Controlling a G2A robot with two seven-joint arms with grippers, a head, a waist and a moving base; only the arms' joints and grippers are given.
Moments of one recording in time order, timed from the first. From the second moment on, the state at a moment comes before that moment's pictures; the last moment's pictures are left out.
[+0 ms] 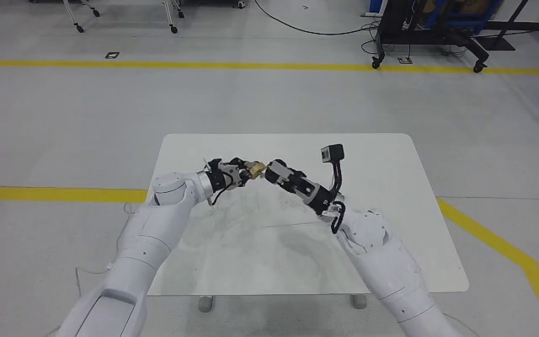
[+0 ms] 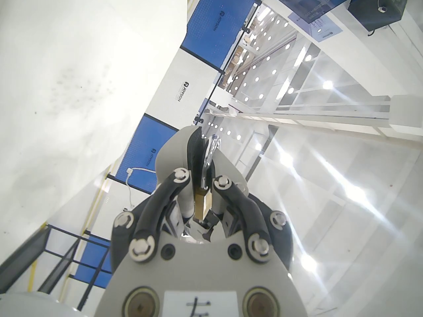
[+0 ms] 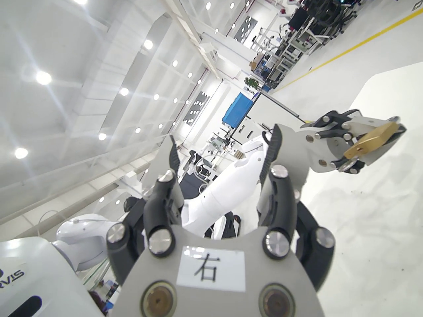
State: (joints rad) left arm 0.82 -1.34 -1.09 -0.82 -0.73 0.33 -0.89; right arm -1.26 -1.32 1.13 -1.50 0.16 -0.50 0.54
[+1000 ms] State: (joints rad) left arm 0.76 -1.37 -1.06 -0.70 -0.81 0.32 -1.01; right arm -1.19 -1.34 1.06 -1.36 -0.02 -0.38 0.35
